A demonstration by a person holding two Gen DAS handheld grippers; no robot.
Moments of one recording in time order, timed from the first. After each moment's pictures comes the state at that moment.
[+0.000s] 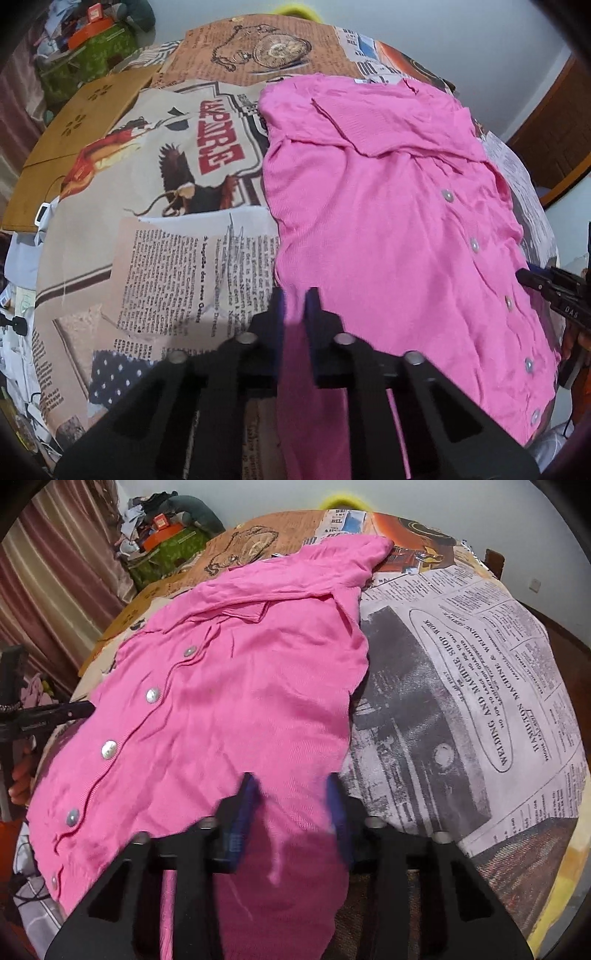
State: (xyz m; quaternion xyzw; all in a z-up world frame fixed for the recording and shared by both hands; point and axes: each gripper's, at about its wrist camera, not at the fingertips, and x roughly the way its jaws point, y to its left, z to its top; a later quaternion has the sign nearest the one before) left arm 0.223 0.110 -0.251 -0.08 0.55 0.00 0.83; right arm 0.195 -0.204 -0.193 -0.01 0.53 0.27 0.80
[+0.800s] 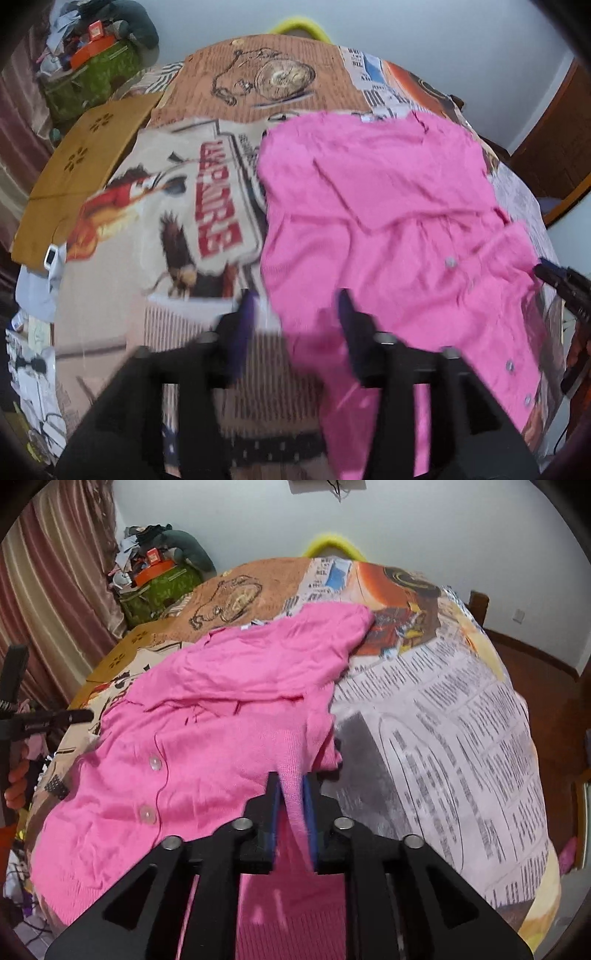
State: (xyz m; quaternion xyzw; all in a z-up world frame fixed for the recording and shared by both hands) left arm 0.272 0.110 -0.226 -0.06 0.53 0.02 0.85; right arm 0.223 -0.211 -0.162 0.00 0.47 0.24 0.85
